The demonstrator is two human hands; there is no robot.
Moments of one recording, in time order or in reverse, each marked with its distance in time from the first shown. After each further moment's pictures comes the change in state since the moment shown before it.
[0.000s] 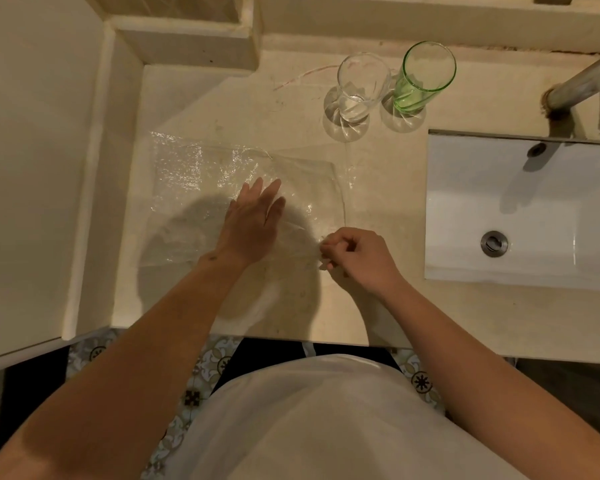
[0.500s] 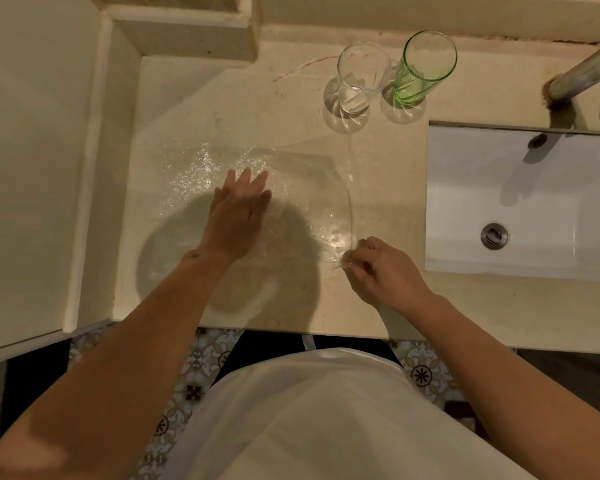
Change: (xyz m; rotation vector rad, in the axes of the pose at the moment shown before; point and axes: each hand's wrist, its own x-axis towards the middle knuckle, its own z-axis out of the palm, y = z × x) left_hand -0.009 -0.015 -0.018 0.116 0.018 0.070; right_hand -0.029 0.037 -0.028 -0.619 -0.062 -0.312
